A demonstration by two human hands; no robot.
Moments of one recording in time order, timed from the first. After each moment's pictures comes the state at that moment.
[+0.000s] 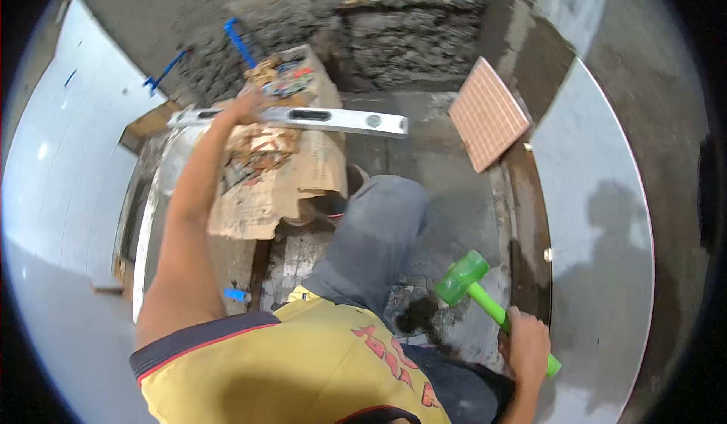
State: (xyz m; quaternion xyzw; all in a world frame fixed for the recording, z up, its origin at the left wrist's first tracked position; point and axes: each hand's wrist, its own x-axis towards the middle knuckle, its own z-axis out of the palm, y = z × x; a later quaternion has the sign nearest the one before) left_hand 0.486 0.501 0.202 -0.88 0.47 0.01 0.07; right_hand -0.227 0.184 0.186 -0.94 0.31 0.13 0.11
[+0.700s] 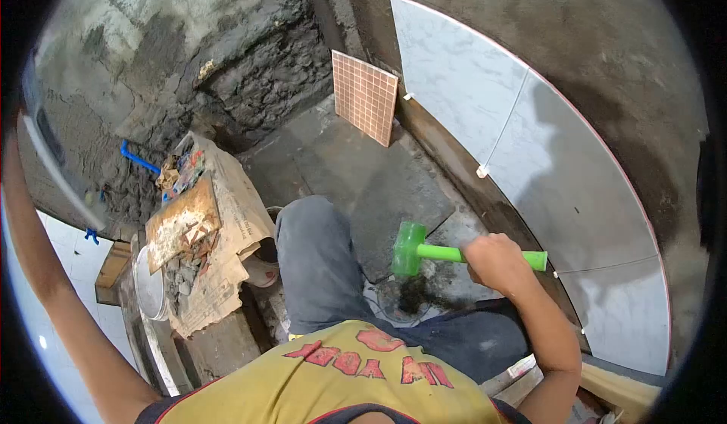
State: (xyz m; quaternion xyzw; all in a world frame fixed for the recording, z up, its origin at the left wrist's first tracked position) left_hand 0.380 0.403 0.619 -0.67 0.48 -0.40 -0.41; right_hand -0.234 0.179 0.150 -0.94 0.29 0.12 0.15
